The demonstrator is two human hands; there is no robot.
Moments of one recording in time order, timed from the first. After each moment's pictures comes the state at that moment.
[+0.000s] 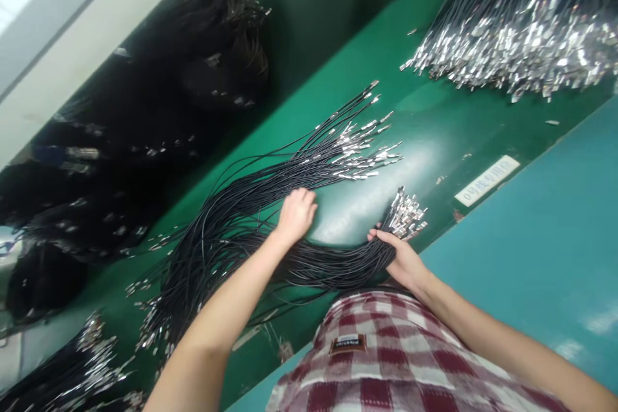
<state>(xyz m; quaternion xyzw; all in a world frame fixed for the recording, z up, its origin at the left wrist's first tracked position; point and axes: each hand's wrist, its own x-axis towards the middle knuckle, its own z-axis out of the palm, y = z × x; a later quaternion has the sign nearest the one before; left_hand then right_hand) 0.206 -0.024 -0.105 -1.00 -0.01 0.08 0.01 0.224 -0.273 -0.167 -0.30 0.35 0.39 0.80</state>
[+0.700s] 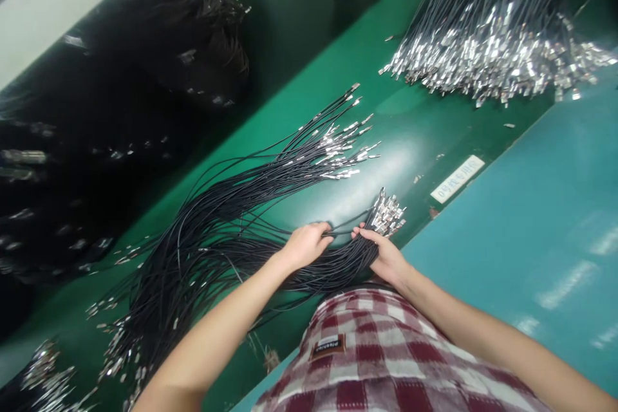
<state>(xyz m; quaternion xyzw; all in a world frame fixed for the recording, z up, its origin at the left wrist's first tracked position) 0.191 -0.077 -0.100 -0.95 -0.01 0.23 -0.22 0.230 -0.272 -0.165 -0.25 0.36 0.41 0.80</state>
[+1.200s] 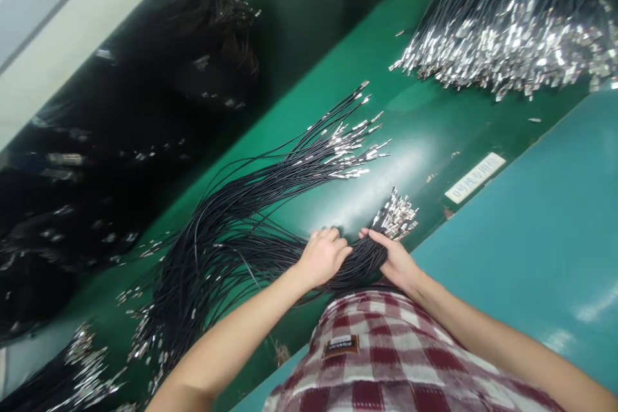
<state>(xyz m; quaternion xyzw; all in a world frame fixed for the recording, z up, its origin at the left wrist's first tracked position) 0.170 -0.100 -0.107 -0.97 0.07 0.16 -0.14 0.220 -0.276 -0.177 -0.31 0.29 0.41 0.81</state>
